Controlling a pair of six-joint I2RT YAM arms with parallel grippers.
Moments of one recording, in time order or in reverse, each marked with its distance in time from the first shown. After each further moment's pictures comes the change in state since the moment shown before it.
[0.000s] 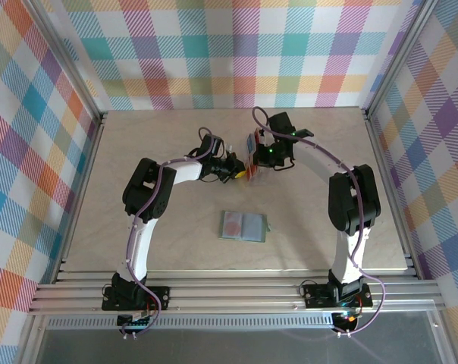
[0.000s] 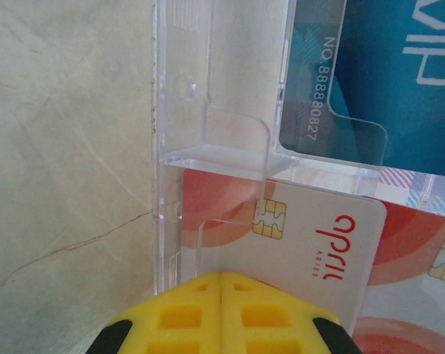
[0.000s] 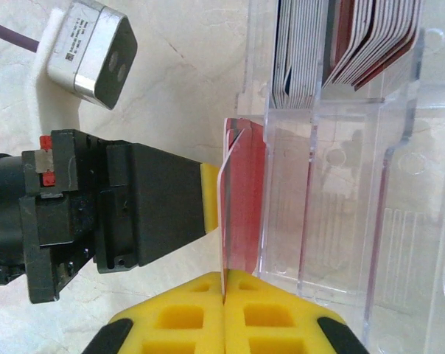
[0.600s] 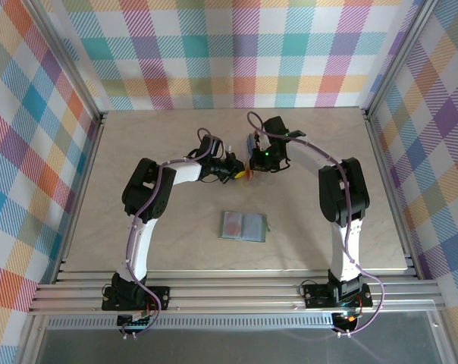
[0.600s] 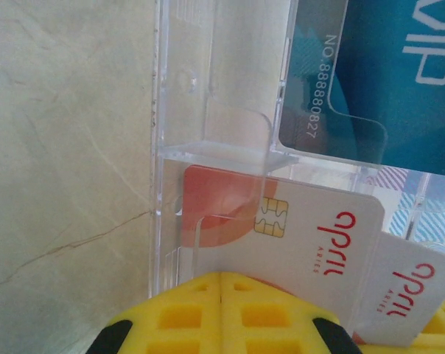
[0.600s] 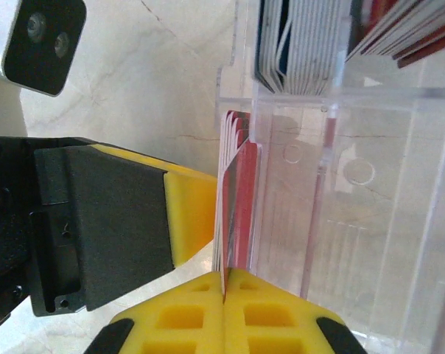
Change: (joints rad) left arm 0.001 -0.003 -0.017 0.032 0.008 -0.026; right arm -0.002 0.126 0.055 -0.016 -0.064 -0.019
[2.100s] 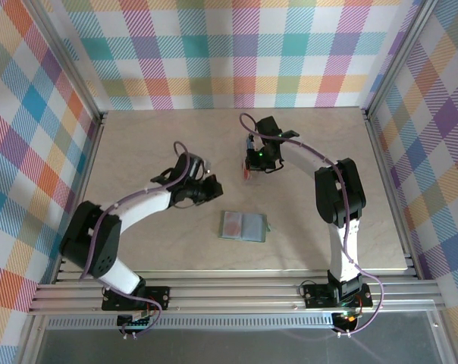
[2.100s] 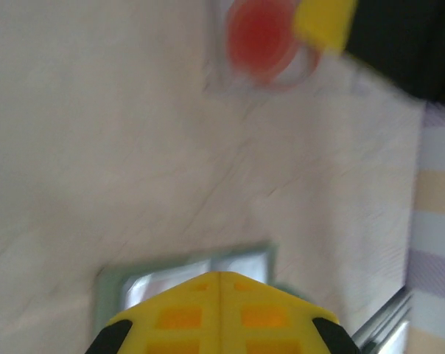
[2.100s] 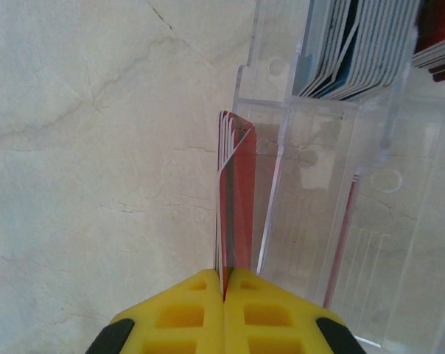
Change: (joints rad) left arm -0.051 -0.659 -0.480 -0.249 -0.258 0.178; right arm 0.050 0.011 0.033 -0.005 0.088 -0.005
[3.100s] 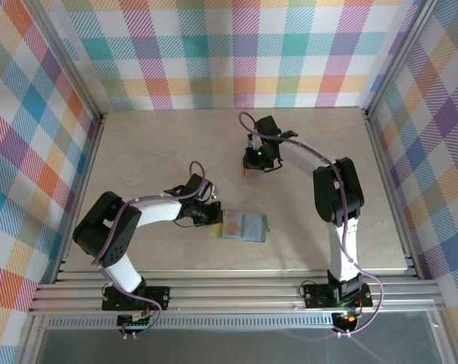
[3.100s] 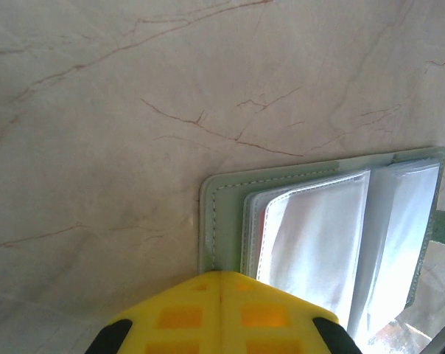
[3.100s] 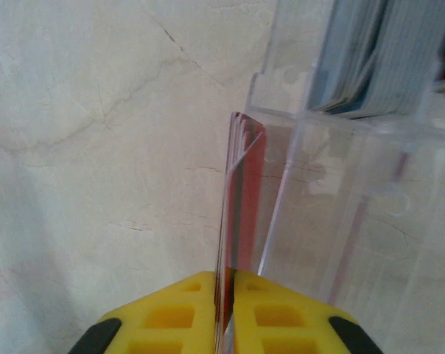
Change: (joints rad) left arm -0.091 0.074 -0.190 0.001 -0.019 0.173; right arm 0.002 0.016 0.011 0.038 -0.009 0.016
